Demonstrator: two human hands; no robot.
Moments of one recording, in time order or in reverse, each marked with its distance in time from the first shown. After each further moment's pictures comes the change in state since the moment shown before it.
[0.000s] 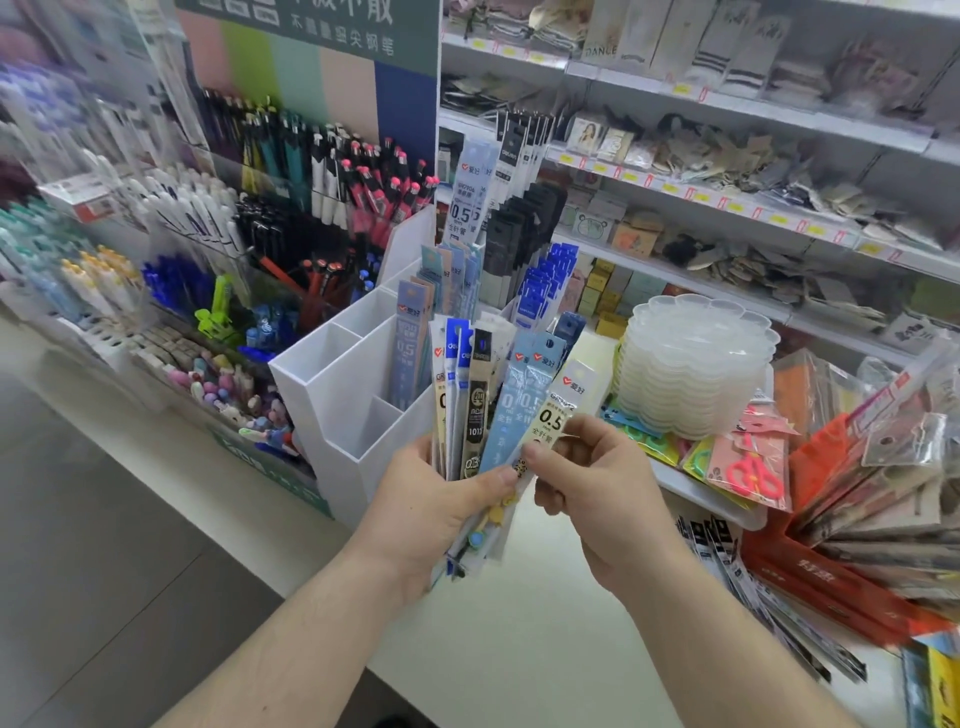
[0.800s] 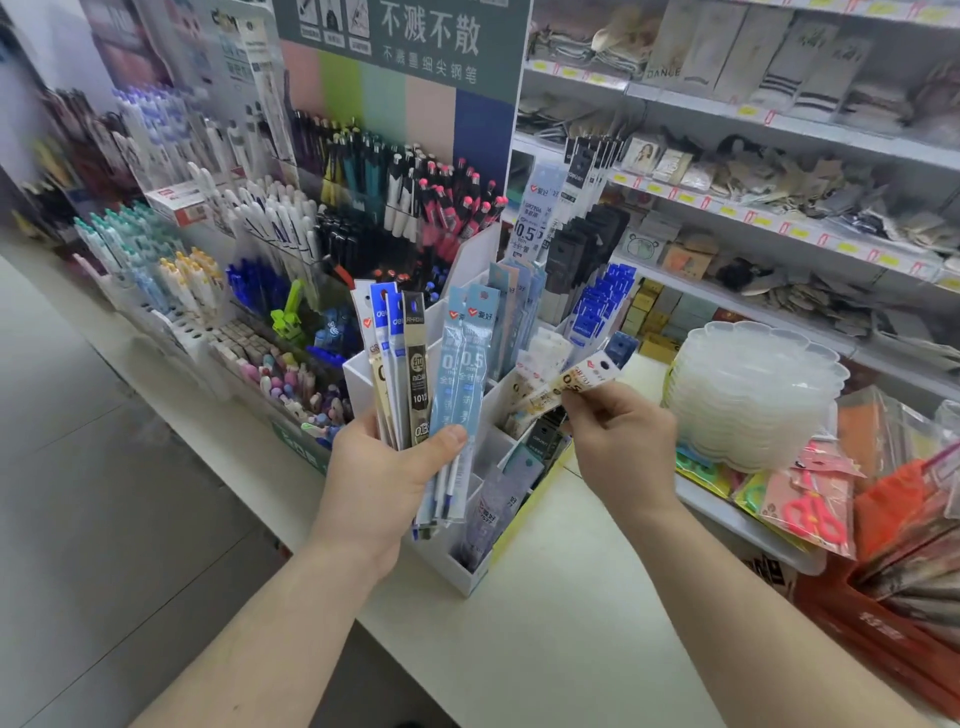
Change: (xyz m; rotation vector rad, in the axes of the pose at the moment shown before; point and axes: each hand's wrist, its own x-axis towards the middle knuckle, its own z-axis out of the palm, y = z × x) left_hand -0.004 0.024 -0.051 -0.024 0.356 0.217; right_hand 0.066 0.014 0.019 -0.555 0.205 -0.556
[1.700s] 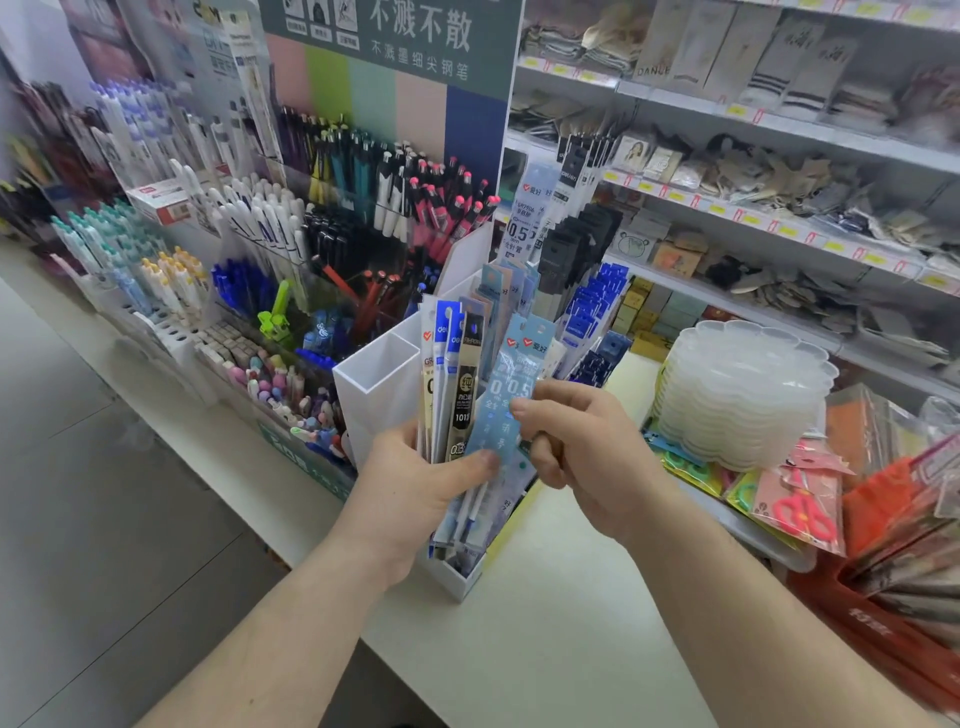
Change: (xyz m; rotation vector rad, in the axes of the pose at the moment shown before) left_hand 0.004 -0.008 0.011 0.065 -0.218 -0.098; right_hand -0.002 -0.052 -0.010 0.492 -0.525 0.459
